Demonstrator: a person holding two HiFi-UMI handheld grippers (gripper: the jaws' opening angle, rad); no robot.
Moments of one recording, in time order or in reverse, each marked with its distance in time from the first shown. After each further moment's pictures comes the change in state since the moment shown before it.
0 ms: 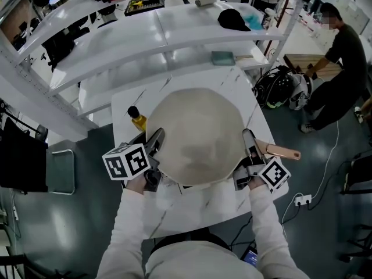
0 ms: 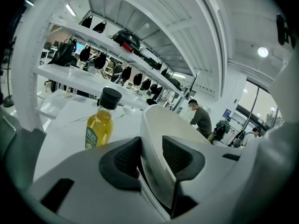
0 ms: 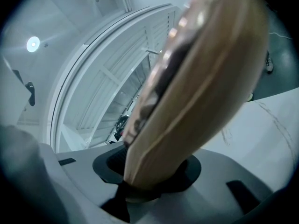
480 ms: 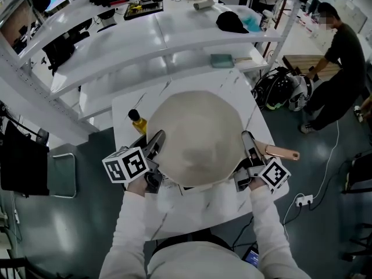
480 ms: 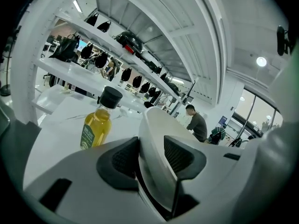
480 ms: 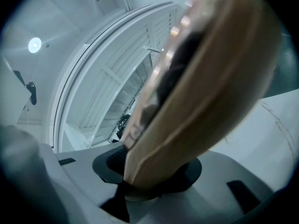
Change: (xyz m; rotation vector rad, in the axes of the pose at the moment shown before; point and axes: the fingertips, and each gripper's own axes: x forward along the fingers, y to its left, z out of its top) left arm -0.003 -0.001 0.002 -0.056 -0.043 -0.049; right arm 0.000 0.003 -0.001 -0.014 0.026 0.038
